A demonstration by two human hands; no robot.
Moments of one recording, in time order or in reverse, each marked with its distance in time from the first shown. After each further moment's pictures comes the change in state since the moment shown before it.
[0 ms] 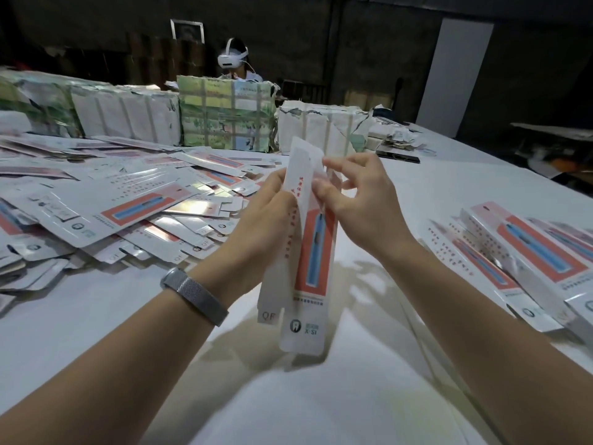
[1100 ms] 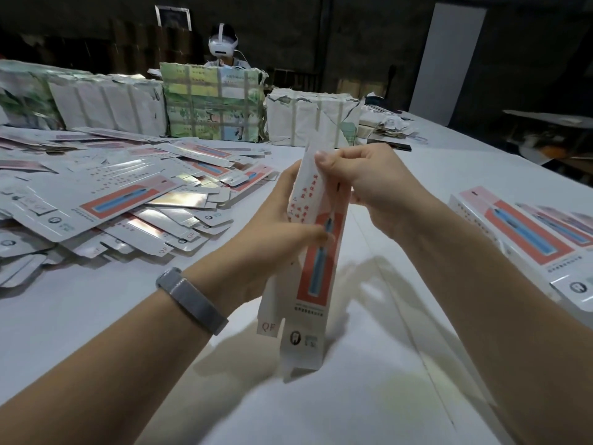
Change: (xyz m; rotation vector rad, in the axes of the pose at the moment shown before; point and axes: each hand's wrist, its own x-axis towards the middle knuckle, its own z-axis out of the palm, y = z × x) left_hand -0.009 -0.011 0.016 -0.028 -0.205 -0.056; right_hand 0.010 -0.015 -0.029 0.448 -0.227 0.344
